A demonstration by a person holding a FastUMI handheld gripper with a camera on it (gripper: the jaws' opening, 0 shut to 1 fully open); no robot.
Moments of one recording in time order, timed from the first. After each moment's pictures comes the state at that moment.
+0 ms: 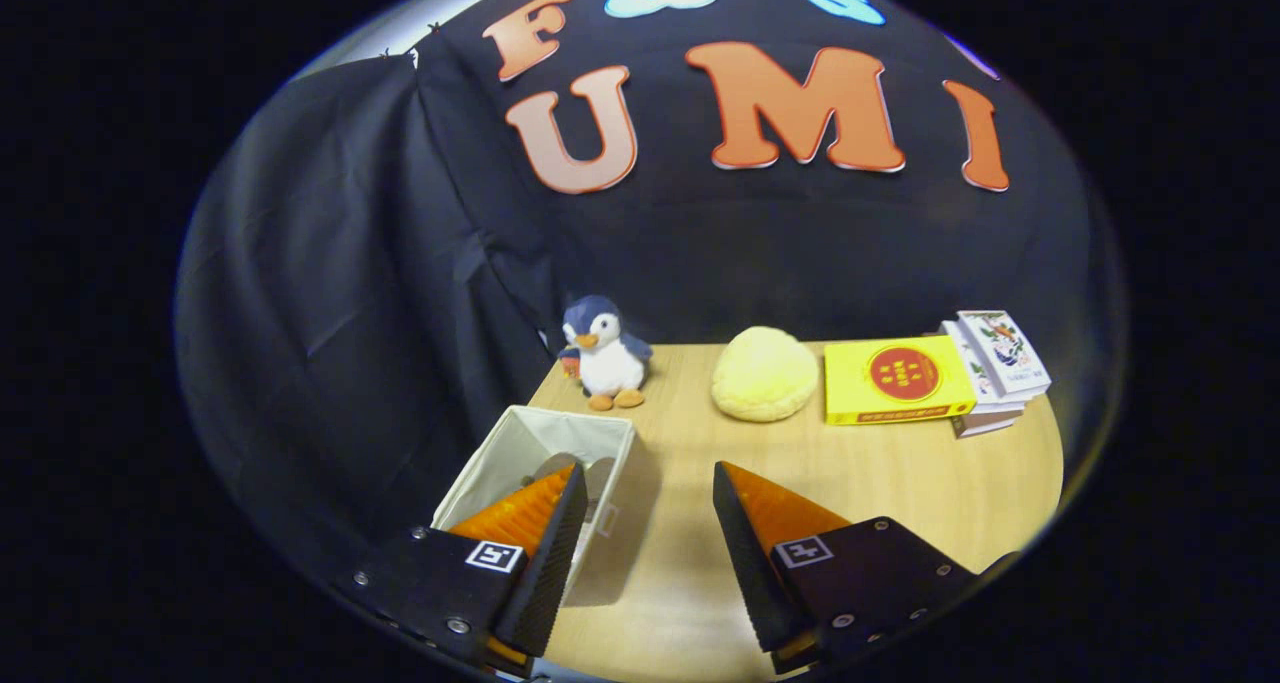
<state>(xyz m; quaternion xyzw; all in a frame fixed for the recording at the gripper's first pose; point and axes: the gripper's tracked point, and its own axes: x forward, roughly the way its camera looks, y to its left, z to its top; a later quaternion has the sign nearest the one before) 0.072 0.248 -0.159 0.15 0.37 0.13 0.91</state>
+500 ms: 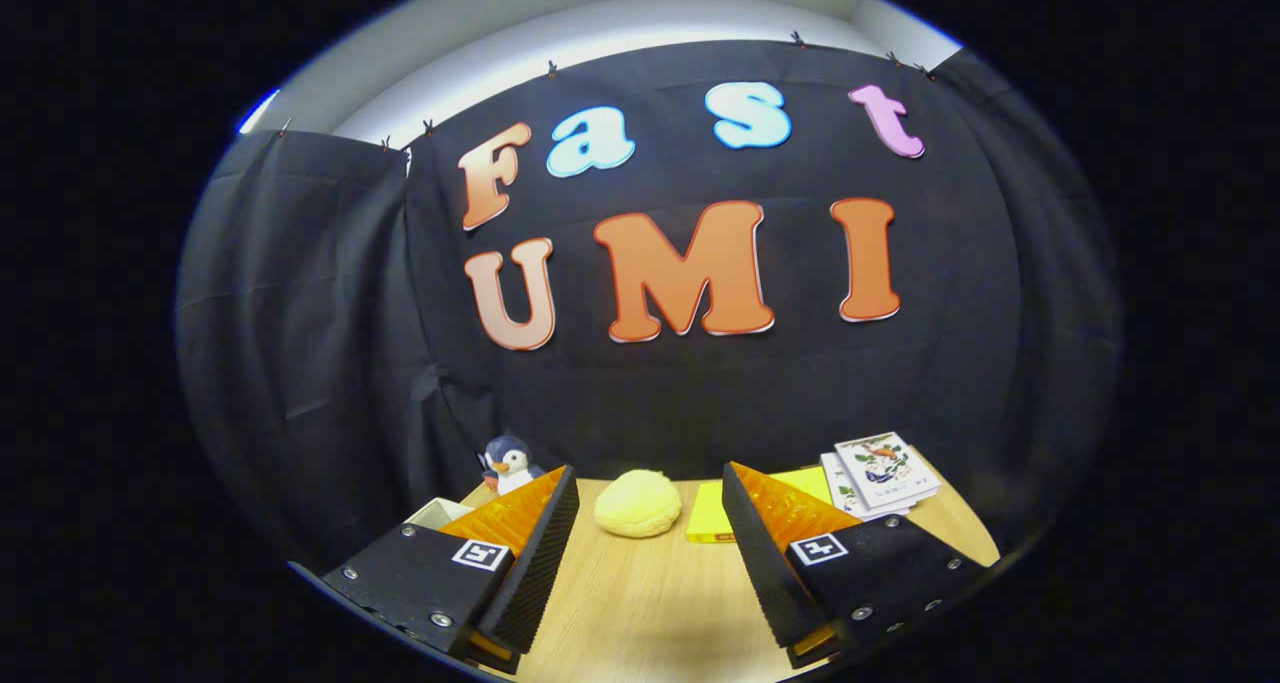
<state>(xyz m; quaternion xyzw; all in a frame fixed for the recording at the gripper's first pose) 0.065 0.050 -0.078 0.14 0.15 0.04 0.98</state>
